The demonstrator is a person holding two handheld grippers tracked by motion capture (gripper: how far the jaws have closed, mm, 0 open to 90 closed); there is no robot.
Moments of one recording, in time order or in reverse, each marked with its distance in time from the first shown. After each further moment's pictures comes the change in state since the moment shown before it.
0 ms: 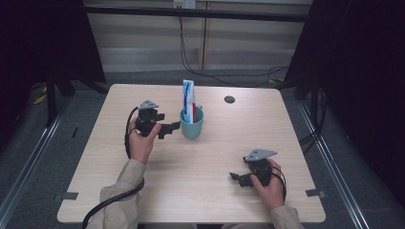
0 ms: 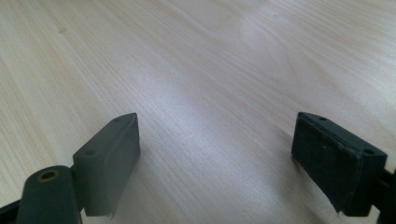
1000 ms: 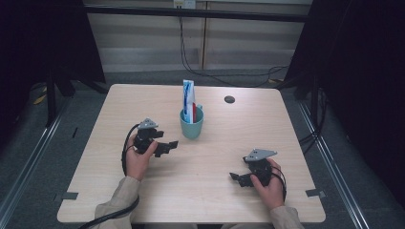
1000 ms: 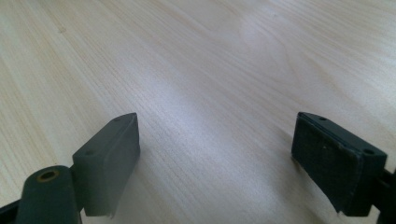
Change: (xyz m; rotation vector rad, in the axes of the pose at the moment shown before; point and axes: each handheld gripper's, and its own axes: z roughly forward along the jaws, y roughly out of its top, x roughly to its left) left arm -0.002 -0.055 -0.002 0.087 -0.037 0.053; right arm 0.000 0.000 0.000 0.001 -0.001 0.000
